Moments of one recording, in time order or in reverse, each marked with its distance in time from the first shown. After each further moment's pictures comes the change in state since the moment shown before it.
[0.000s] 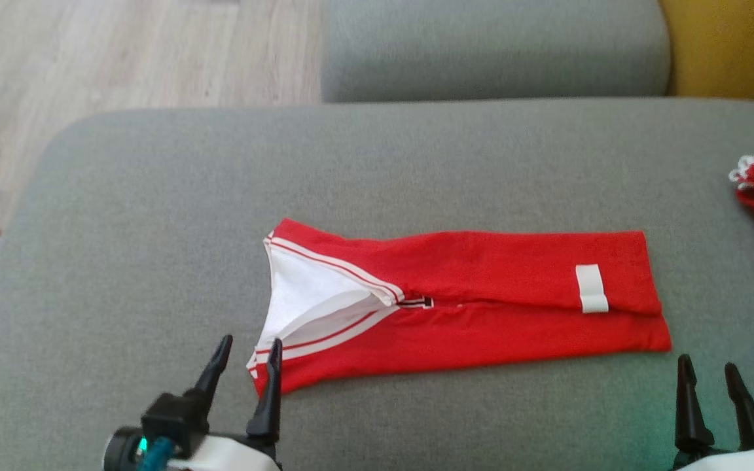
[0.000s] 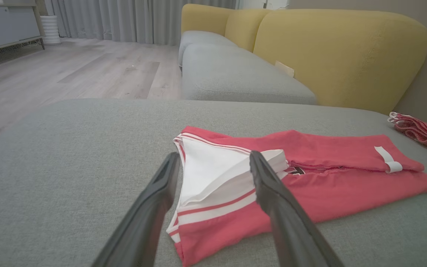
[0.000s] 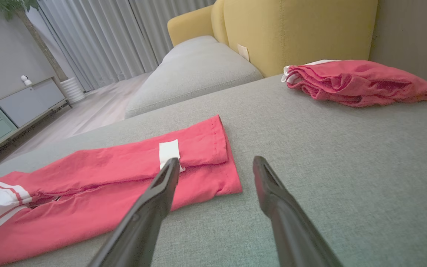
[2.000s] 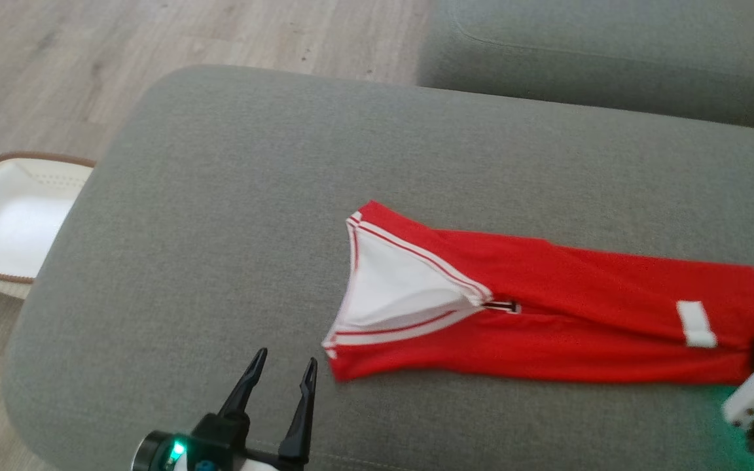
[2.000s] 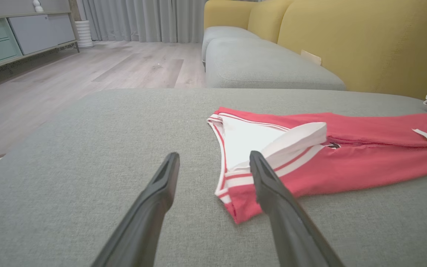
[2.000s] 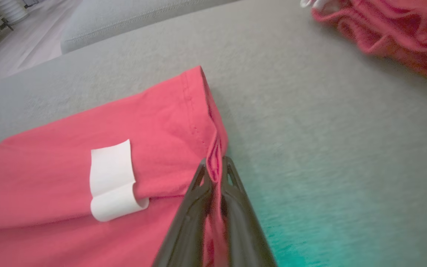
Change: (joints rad) left arm 0.083 -0.189 0.132 0.045 0.318 -0.174 0.000; right arm -0.436 -0.138 -0.145 0.654 -0.038 0.000 0.202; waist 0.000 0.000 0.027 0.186
